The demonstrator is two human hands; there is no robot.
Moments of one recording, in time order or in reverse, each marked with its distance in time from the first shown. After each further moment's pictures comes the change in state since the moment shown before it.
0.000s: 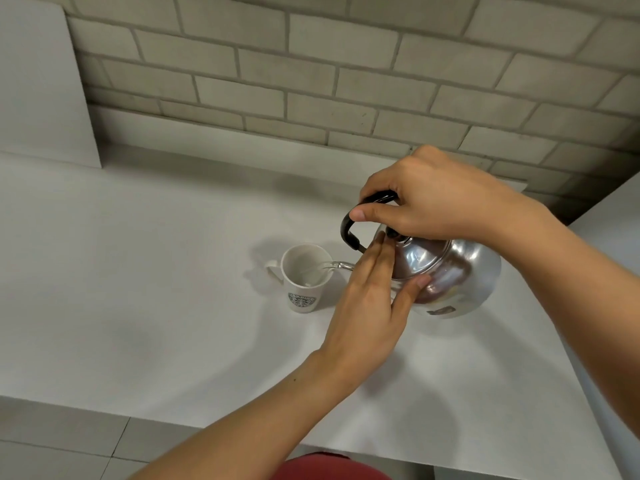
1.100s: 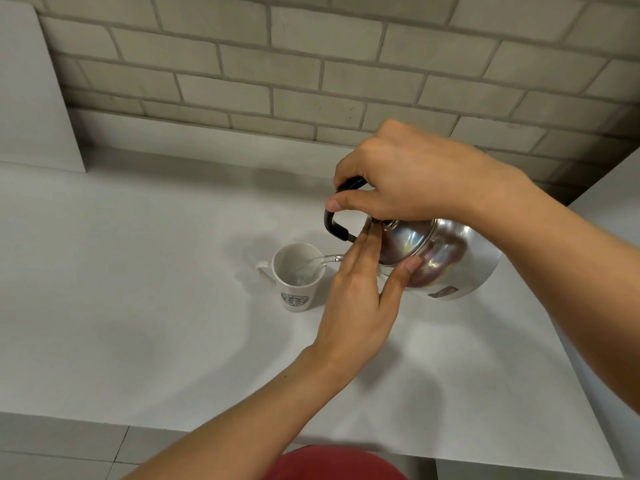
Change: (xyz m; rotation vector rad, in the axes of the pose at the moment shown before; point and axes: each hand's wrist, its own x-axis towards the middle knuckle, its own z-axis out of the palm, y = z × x) left_hand 0.007 0.000 -0.001 -0.105 0.078 0.034; right_hand 0.015 -0.021 -0.019 -0.134 -0.087 -0.038
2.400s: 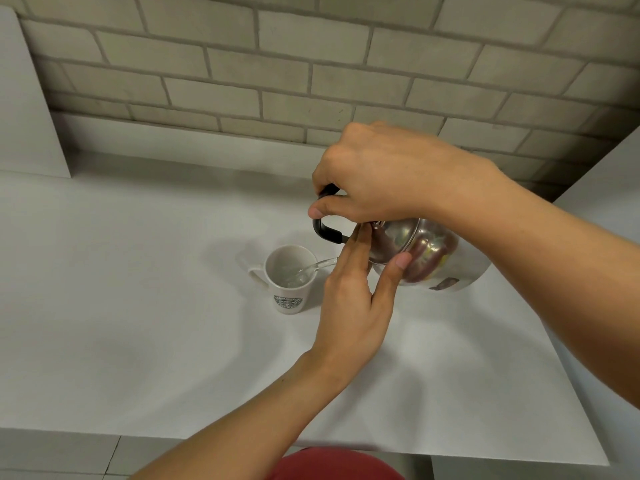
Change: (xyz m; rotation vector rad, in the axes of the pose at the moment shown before) left_hand -0.004 0.003 0.005 -0.167 0.074 -0.017; right_hand 0.010 -0.018 -0.008 -0.169 -0.091 -0.002
